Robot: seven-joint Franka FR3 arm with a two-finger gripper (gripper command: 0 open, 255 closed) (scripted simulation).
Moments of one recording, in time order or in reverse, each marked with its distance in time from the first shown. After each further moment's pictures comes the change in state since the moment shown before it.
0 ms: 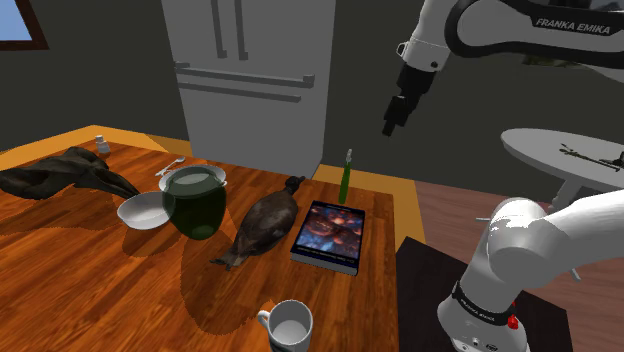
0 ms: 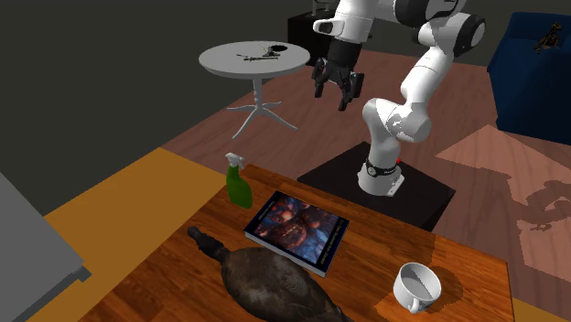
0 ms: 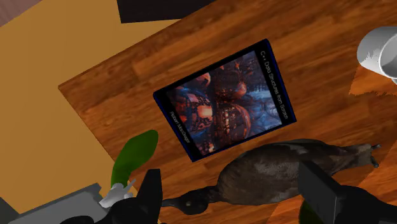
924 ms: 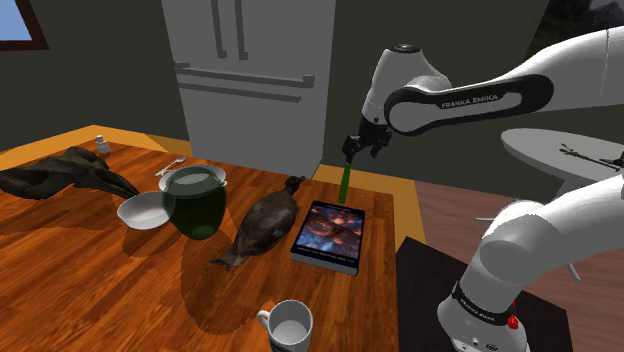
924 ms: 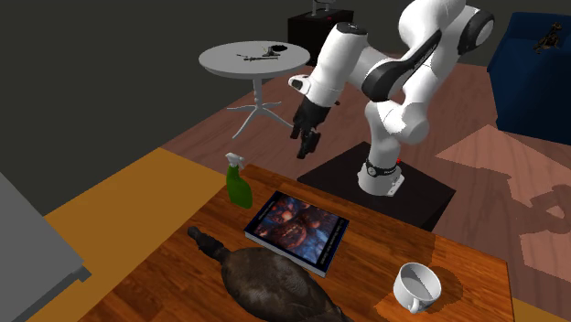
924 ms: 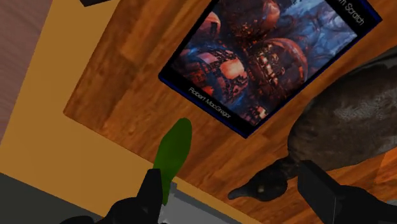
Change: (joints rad) arm -0.184 0.196 0.160 -0.240 -0.081 0.516 0.483
